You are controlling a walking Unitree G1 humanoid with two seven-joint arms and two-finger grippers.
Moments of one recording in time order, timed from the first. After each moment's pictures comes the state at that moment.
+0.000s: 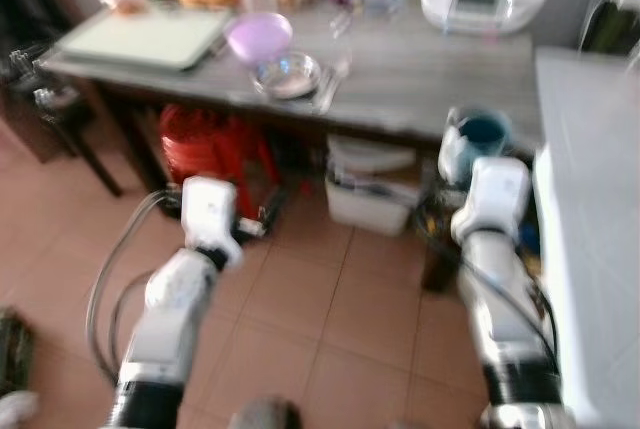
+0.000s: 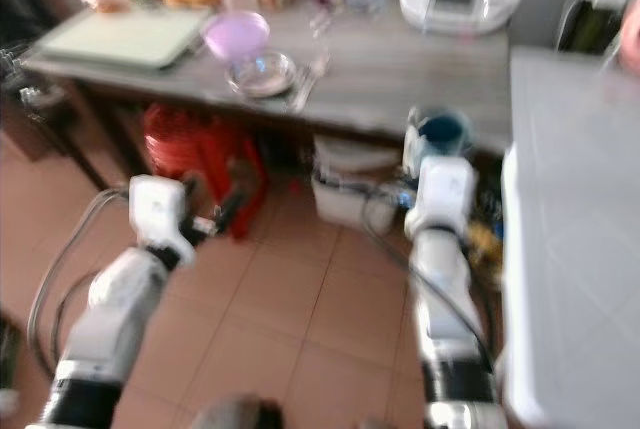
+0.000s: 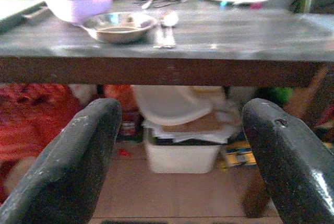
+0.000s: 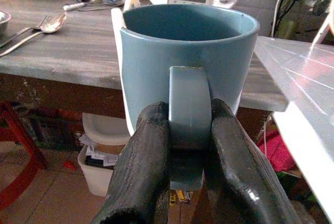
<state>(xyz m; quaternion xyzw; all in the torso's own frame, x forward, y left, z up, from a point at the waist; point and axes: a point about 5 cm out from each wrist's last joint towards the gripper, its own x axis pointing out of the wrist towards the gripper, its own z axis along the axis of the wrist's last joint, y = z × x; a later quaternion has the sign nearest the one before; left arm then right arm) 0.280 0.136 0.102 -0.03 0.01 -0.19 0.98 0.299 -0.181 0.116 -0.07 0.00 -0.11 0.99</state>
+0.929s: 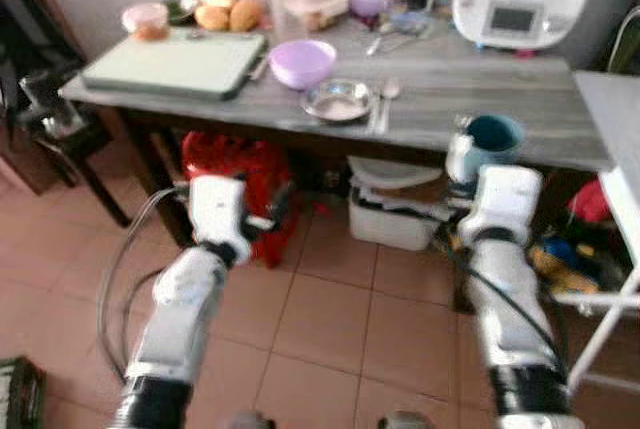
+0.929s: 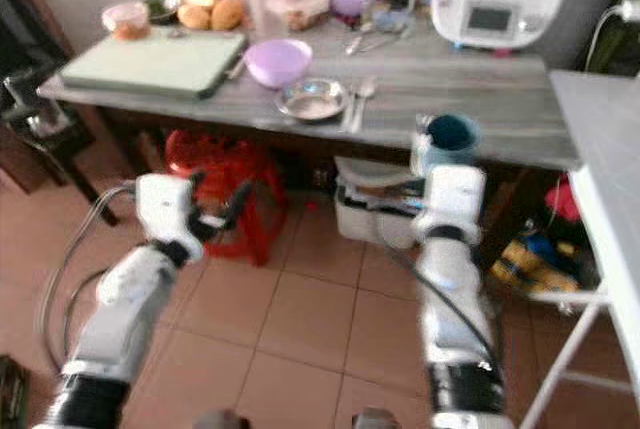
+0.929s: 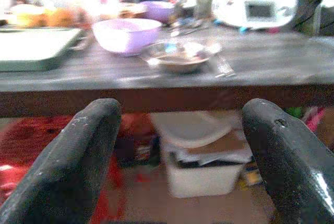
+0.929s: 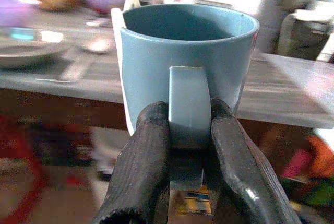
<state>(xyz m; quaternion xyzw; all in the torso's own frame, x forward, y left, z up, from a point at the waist) 0.281 0.134 0.105 -0.02 -0.01 -0.18 0.98 0.295 -0.180 0.113 -0.08 0.00 -0.10 0.99</state>
